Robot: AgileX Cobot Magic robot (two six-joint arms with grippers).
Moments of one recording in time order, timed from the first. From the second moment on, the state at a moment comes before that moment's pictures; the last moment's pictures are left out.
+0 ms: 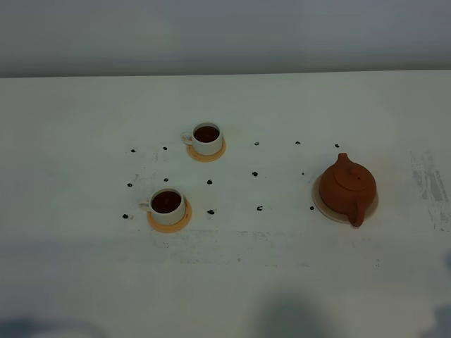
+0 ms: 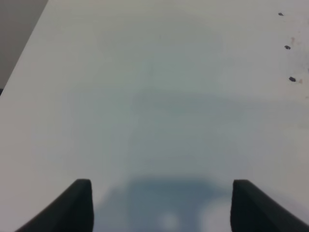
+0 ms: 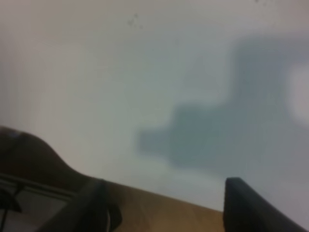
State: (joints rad) left arm 0.09 0.00 -0.45 0.09 1.06 -0.04; right arm 0.41 0.63 -0.53 -0.07 1.11 0.02
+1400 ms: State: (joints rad) left arm 0.09 0.00 -0.45 0.09 1.06 -0.04; right arm -0.05 0.00 -0.52 0.06 1.11 -0.07
